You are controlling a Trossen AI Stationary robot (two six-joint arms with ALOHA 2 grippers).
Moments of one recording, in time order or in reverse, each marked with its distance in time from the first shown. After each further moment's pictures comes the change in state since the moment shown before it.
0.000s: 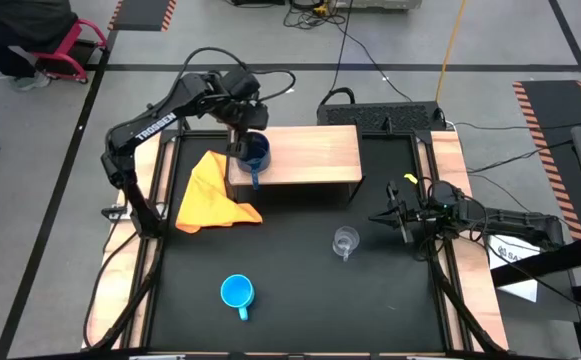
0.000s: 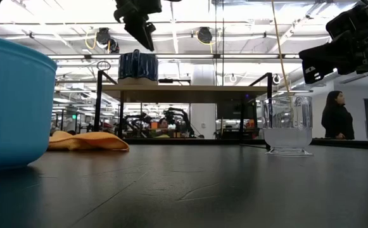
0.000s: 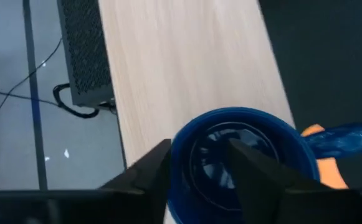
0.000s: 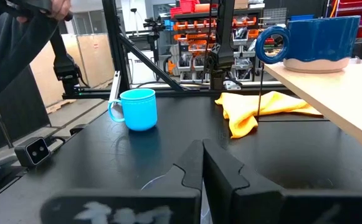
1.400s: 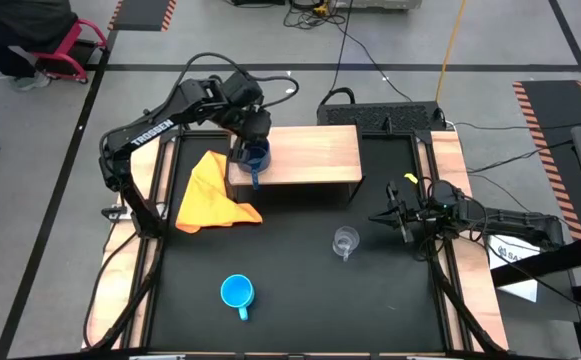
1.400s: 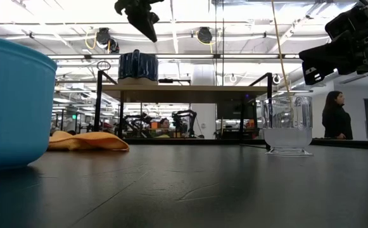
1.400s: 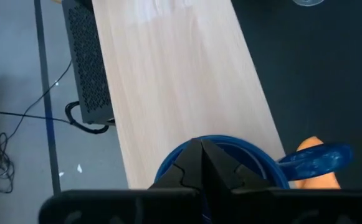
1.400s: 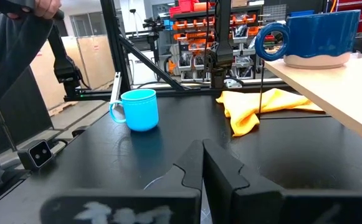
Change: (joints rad) left arm -0.068 -0.027 0.000 0.039 -0.030 -0.016; right arm 0.000 0.000 0.000 -0.003 0.000 0.024
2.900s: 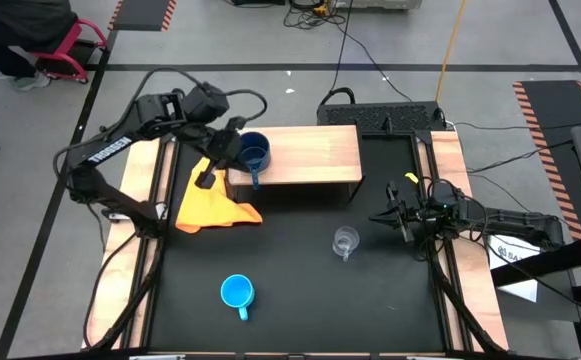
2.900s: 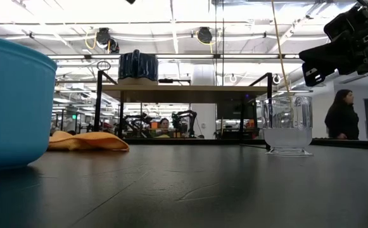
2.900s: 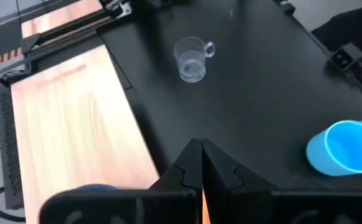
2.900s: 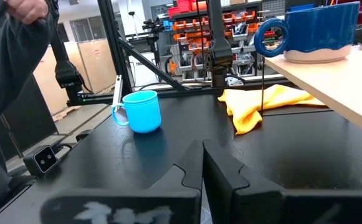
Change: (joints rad) left arm -0.096 -0.282 -0.193 0.018 0.338 -0.061; right arm 0.000 0.000 0.000 0.000 0.000 0.044
